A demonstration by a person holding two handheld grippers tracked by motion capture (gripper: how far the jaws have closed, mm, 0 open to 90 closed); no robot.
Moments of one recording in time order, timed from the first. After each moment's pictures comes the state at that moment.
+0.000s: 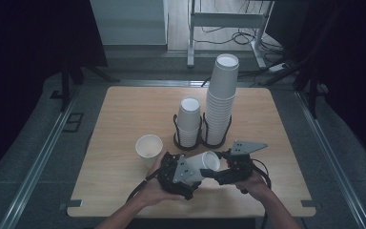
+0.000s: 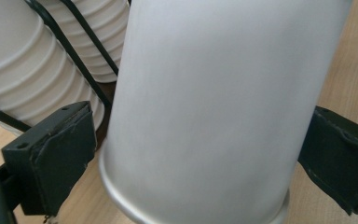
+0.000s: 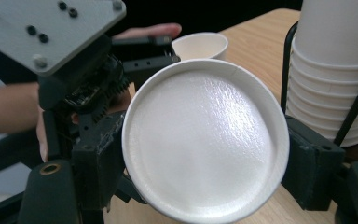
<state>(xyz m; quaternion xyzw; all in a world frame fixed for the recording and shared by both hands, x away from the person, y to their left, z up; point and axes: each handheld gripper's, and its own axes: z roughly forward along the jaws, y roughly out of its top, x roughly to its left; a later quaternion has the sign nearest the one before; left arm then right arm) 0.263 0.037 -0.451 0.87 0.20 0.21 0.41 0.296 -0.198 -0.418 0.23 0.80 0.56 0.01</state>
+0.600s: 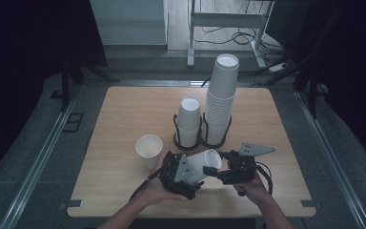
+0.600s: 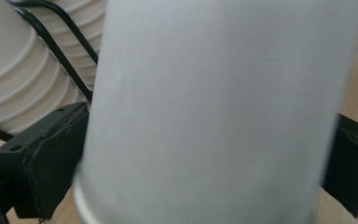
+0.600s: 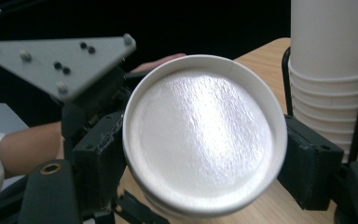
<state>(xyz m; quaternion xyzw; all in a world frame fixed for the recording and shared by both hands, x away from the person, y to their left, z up) 0.266 0.030 -0.451 0.86 0.19 0.21 0.42 0.294 -0.209 -0.428 0.25 0.74 0.63 -0.01</state>
